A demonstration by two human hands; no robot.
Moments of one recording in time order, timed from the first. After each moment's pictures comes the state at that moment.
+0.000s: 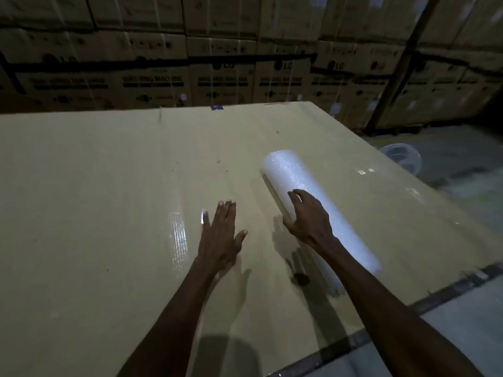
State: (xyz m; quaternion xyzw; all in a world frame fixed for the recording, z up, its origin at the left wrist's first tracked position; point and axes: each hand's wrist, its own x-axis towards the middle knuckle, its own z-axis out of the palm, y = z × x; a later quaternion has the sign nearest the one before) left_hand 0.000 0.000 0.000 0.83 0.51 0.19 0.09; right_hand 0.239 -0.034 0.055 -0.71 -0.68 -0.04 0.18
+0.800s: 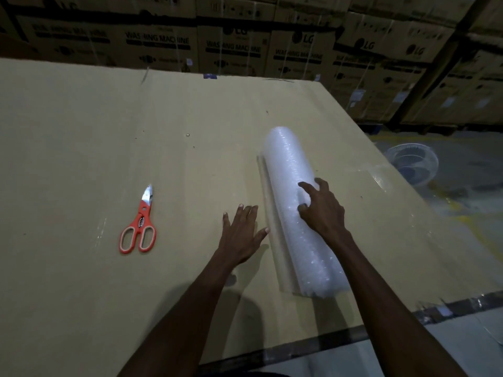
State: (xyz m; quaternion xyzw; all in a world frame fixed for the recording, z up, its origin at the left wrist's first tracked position) left_hand 0.220 -0.020 -0.033 0.79 0.56 0.12 0.22; right_hand 0.421 -0.021 0.074 -0.76 -0.64 0.09 0.12
